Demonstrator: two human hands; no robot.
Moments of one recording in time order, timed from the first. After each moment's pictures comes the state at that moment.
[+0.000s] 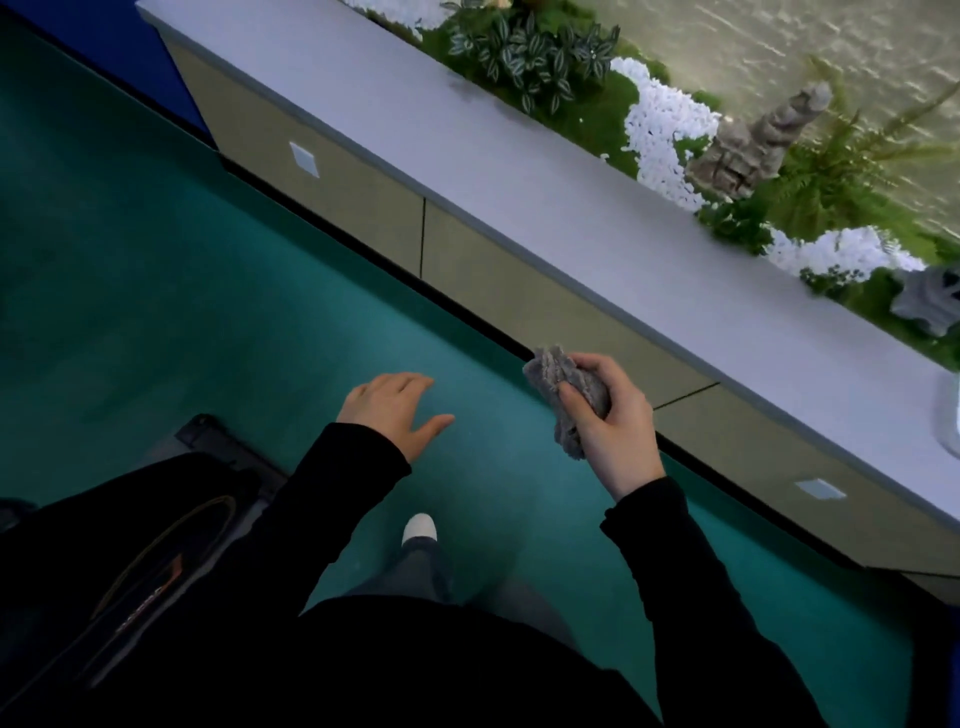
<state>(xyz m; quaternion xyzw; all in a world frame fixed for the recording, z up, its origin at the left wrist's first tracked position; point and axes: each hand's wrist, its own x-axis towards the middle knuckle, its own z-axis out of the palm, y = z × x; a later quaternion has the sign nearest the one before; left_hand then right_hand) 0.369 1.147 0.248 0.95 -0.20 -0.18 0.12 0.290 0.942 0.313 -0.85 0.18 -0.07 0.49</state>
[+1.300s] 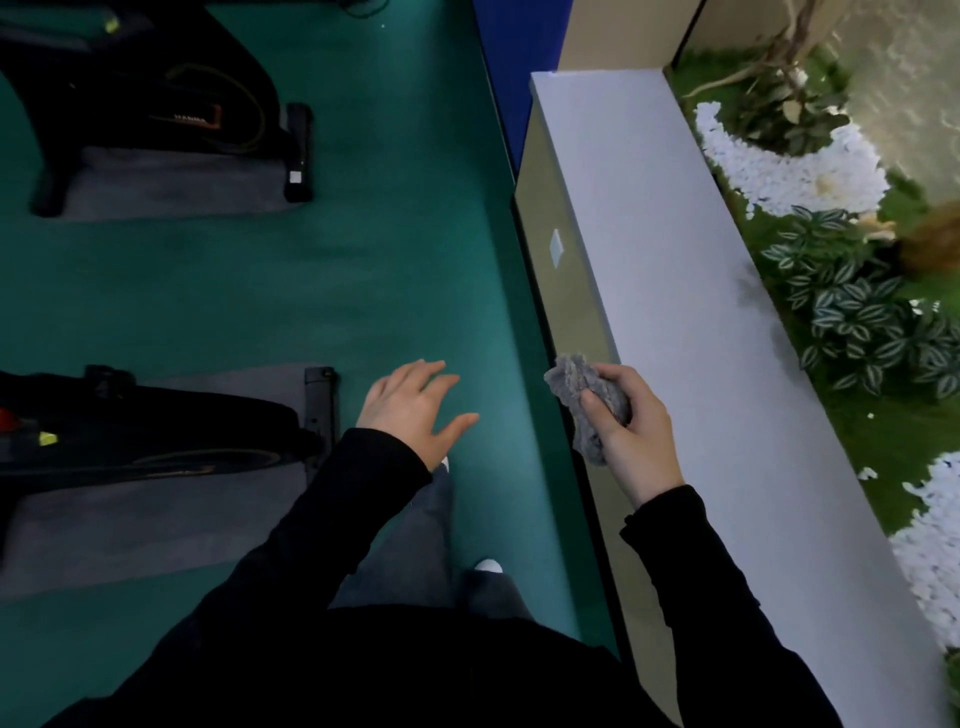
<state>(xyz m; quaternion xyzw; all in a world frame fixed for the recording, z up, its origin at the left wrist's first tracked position) 0.586 1.114 0.266 0.96 0.20 -0.06 0.19 0.693 0.915 0.289 -0.81 -0.14 0.17 0.54</state>
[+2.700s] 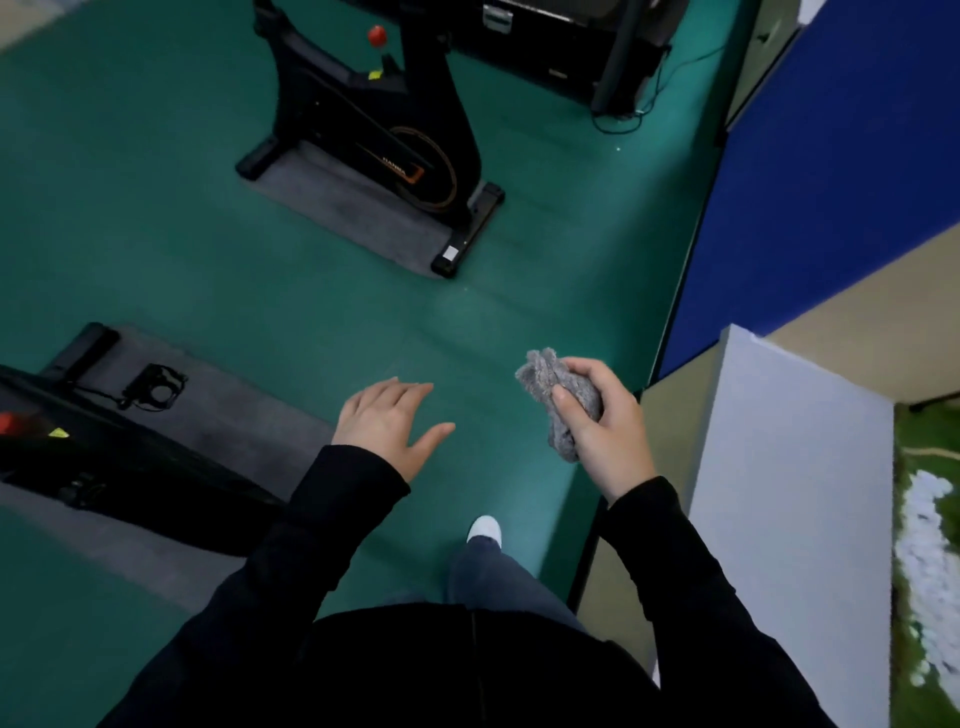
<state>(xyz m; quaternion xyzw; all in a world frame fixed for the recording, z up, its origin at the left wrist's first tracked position) 0.827 1.426 0.265 0.84 0.51 0.01 0.19 1.029 1.340 0.306 -0.73 -0.41 0.31 0.45</state>
